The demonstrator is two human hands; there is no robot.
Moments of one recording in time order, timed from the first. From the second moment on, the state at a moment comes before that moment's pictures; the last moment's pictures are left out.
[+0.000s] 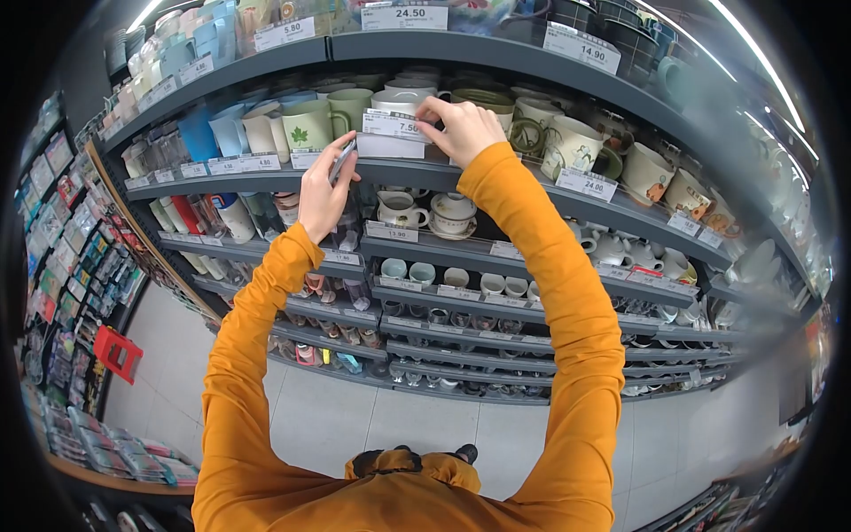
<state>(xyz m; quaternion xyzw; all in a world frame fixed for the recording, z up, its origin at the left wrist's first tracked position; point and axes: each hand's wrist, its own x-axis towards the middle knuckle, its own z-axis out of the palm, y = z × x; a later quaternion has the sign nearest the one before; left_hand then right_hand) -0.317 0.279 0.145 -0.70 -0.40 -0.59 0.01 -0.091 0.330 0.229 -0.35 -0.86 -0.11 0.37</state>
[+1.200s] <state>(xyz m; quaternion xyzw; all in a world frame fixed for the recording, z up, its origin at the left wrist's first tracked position) -0.311 0.283 0.146 -0.67 -0.37 -0.64 -0.08 -0.097 0.346 0.207 -0.27 -0.88 -0.14 0.37</state>
